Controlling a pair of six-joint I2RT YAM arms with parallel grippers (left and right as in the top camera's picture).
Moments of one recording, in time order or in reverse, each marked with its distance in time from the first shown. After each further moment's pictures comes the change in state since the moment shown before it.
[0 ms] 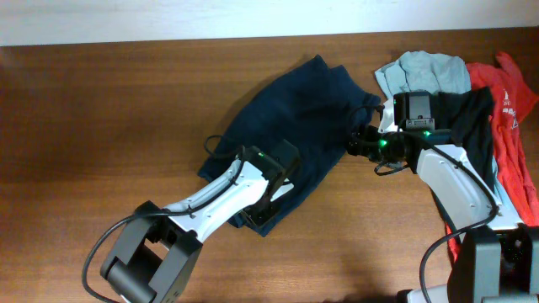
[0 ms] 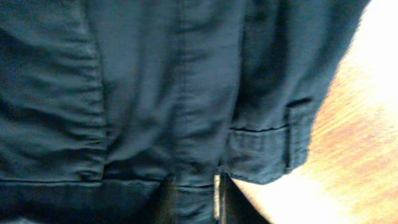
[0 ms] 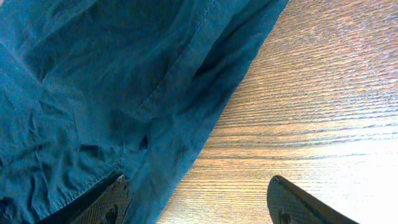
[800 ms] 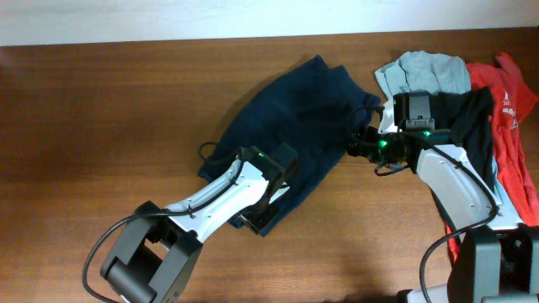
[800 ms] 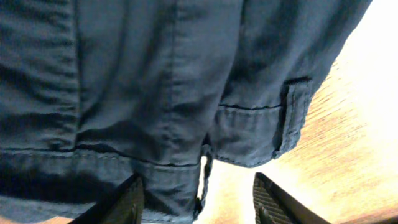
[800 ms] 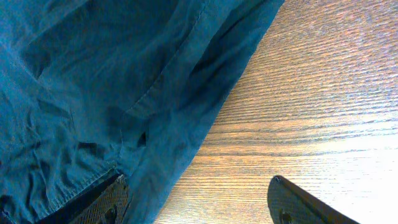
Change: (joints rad) left arm 0.001 0.000 -0.007 -0.053 0.033 -0.104; right arm 0.000 0.000 0.000 -0.009 0.000 0.000
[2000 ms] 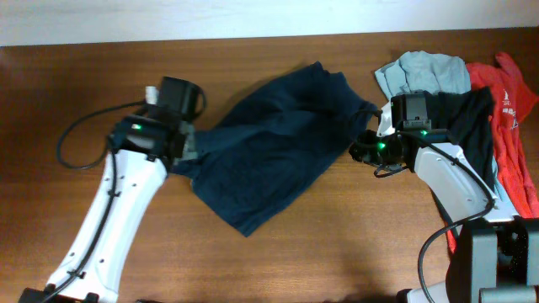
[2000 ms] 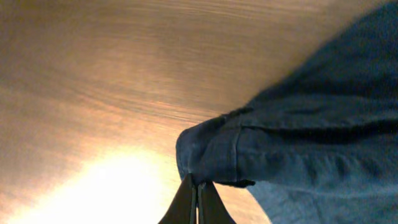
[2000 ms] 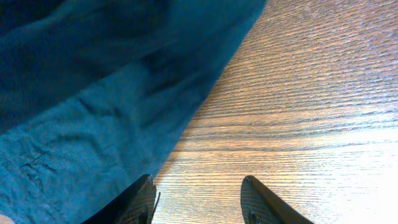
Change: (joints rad) left arm 0.475 -0.325 0.189 0.010 -0.312 -0.386; right arm 0.000 0.031 -0.005 -0.011 0.015 -0.011
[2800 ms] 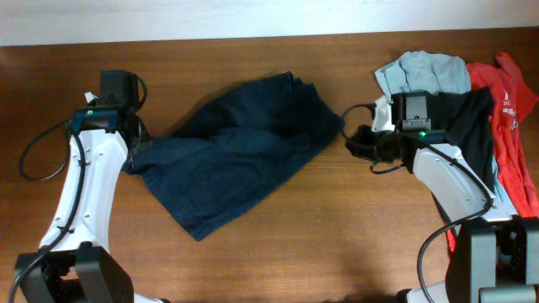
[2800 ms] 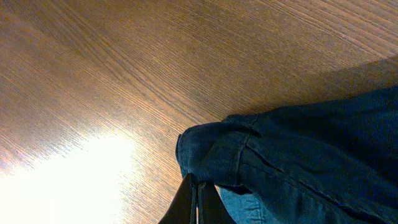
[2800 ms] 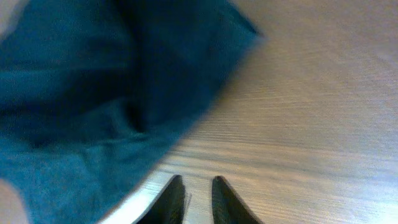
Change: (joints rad) left arm 0.290 0.137 -0.014 0.095 -0.006 -0.056; right arm 0.028 0.002 -0.011 0.156 -0.161 -0.035
